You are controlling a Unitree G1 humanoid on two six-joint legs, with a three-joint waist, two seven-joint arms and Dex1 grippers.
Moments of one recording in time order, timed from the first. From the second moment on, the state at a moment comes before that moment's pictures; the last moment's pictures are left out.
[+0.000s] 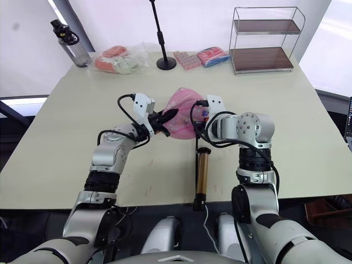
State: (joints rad) left arm -0.58 0.29 0.03 0.28 -0.23 0.32 -0.72; right arm -0.85 0.07 -0.21 0.04 0.49 1.53 -0.07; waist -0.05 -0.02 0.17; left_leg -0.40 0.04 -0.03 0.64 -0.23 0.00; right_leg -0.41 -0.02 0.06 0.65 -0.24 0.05
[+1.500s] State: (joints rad) left arm -0.58 0.27 0.00 0.28 -0.23 0.30 -0.74; right arm -0.56 -0.17 0.15 -0.35 0.36 1.24 0.17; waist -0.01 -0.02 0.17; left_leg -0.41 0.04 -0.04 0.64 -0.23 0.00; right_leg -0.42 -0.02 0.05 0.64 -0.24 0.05
